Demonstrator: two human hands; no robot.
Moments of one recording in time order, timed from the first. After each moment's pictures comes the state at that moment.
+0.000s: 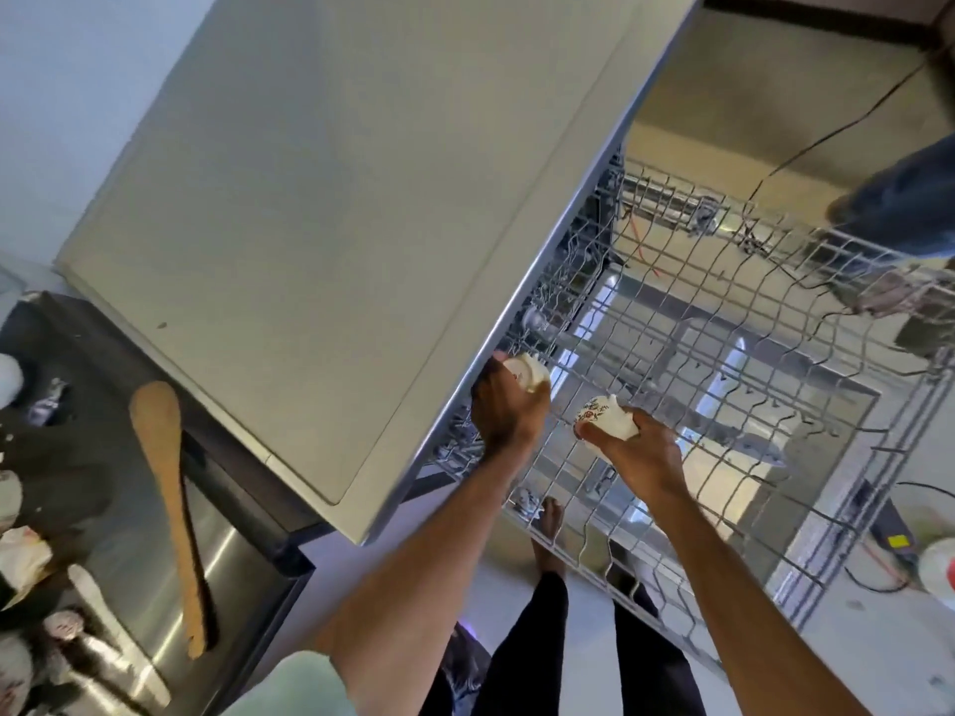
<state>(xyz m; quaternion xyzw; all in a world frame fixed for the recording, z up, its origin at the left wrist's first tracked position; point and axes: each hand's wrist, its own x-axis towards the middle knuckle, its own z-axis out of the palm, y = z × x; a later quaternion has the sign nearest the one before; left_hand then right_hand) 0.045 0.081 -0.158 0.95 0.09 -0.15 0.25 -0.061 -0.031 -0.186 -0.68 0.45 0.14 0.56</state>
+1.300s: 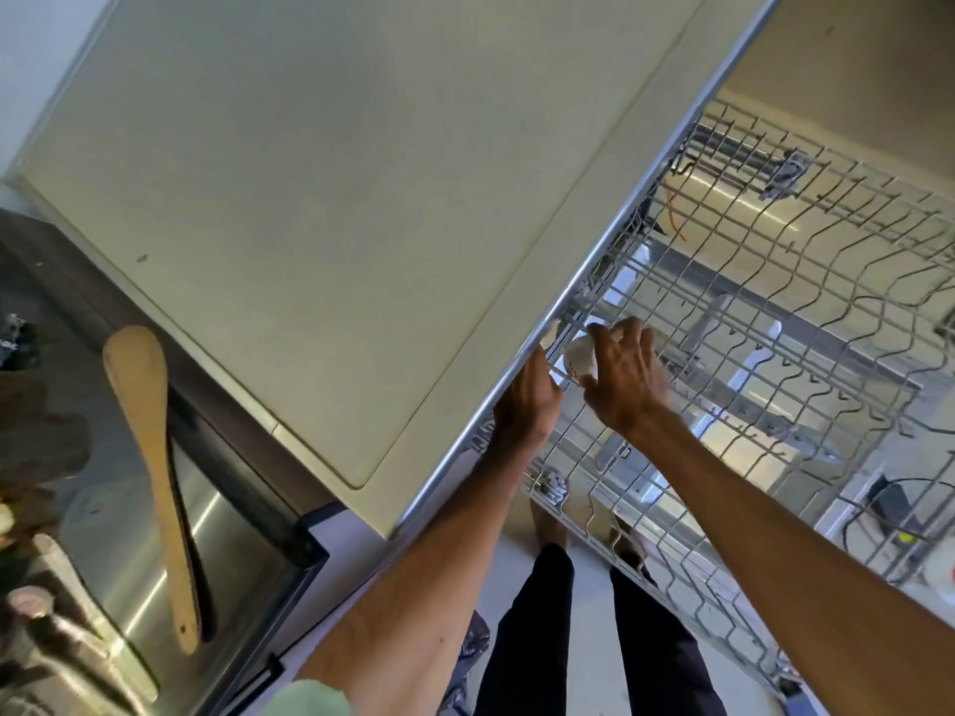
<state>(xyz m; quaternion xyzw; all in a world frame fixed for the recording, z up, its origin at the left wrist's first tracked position) 0.050 0.121 -0.187 0.96 -0.07 -0.20 0.18 0.023 0.006 -0.229 -0.94 0.17 0.18 0.21</state>
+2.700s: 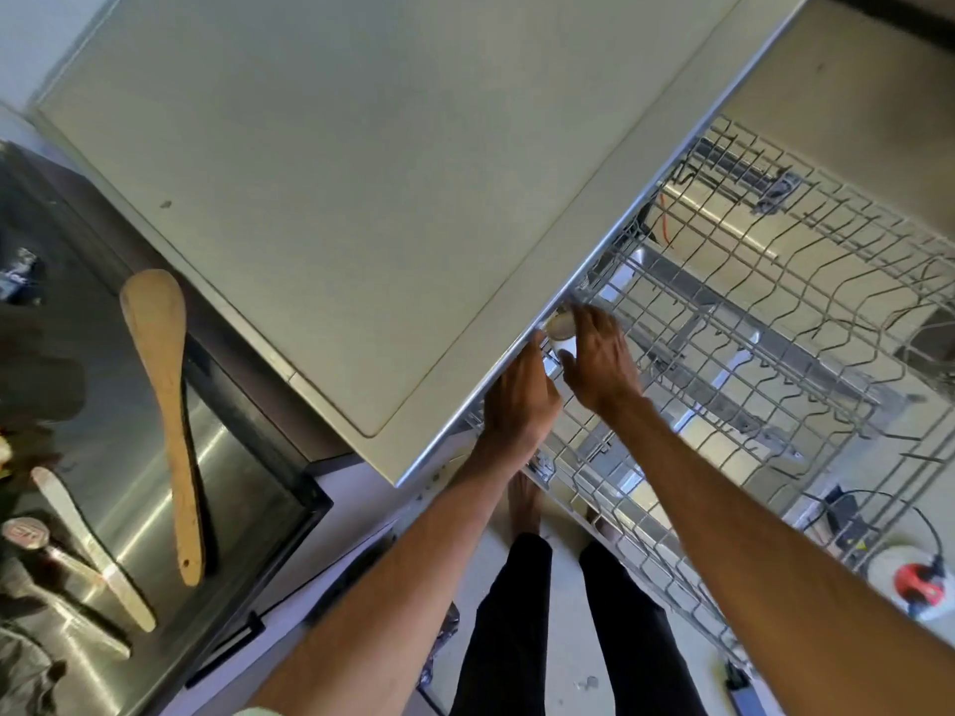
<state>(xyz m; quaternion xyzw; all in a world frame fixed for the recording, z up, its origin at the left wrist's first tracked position) 0.023 0.136 -0.147 0.95 -0.06 -0.18 0.23 0.026 0.021 -0.235 -0.94 0.11 0.11 0.30</state>
